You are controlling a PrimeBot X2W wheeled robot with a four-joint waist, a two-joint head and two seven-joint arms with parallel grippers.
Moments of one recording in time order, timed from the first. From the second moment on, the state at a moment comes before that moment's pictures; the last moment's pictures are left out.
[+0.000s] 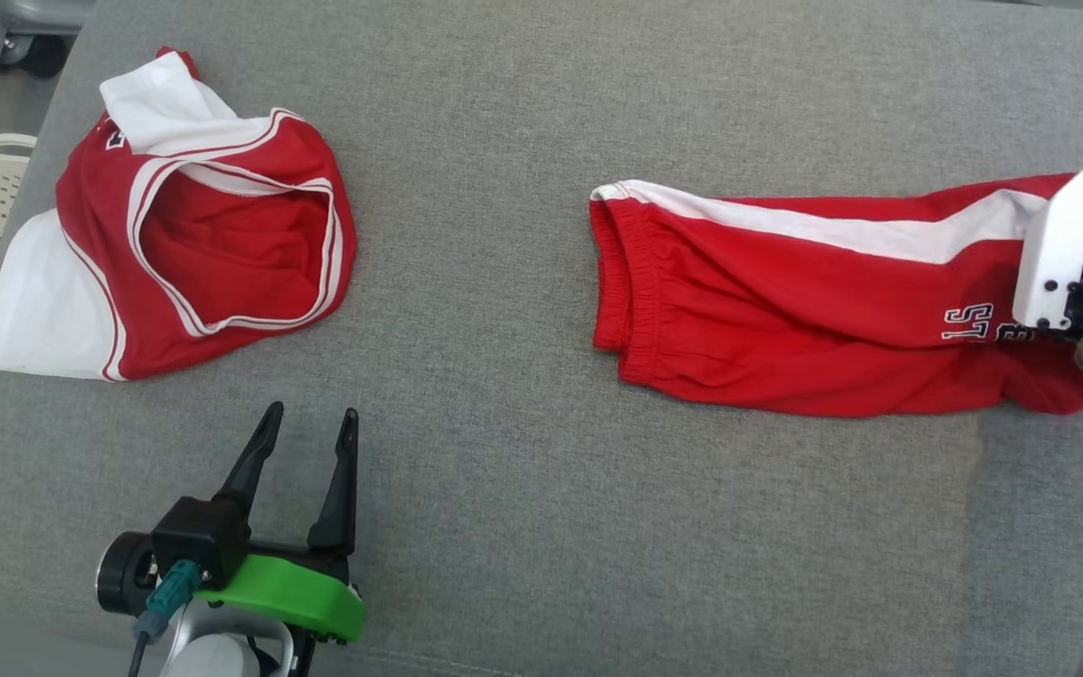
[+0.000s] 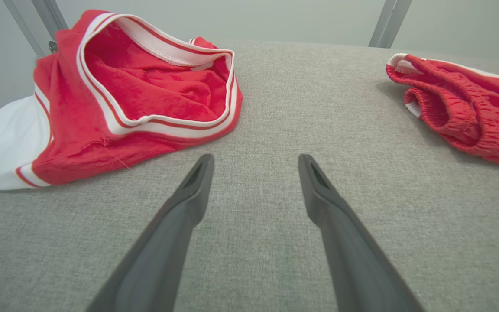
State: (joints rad) left arm -0.12 0.14 -0.21 0.23 -0.26 -0.09 -0.26; right arm -0.64 -0.17 -0.27 0.21 0.00 0.13 1.07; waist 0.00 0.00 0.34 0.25
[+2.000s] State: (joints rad) left arm -0.05 0.10 -0.17 0.23 -0.24 -0.12 -0.26; right arm -0.66 -0.22 0.00 0.33 0.15 0.13 0.65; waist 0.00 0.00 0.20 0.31
